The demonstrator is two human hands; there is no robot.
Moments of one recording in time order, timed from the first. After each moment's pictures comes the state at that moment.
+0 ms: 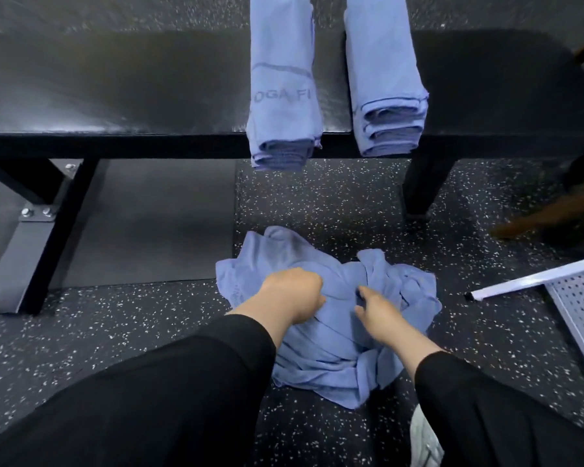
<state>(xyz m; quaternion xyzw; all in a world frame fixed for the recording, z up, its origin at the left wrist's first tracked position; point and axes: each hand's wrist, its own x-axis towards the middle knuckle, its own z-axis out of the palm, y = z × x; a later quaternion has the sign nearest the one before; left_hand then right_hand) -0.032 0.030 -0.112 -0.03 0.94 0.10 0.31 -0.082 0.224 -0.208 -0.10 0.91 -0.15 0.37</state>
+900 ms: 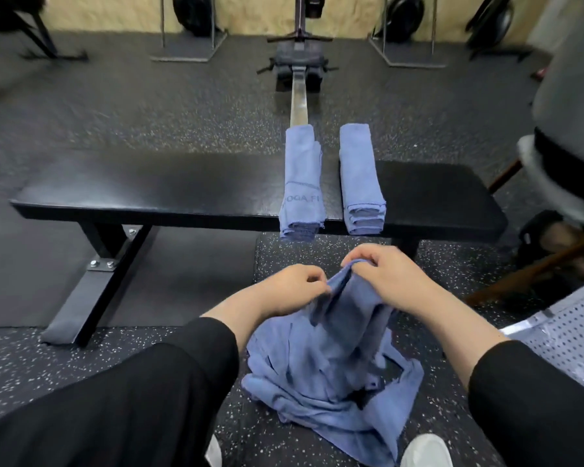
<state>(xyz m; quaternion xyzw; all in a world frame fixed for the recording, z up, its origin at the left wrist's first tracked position) 0.026 0.017 0.090 -0.08 0.89 0.43 0.13 -0.061 0.198 0.107 -0.28 0.87 -0.37 0.16</state>
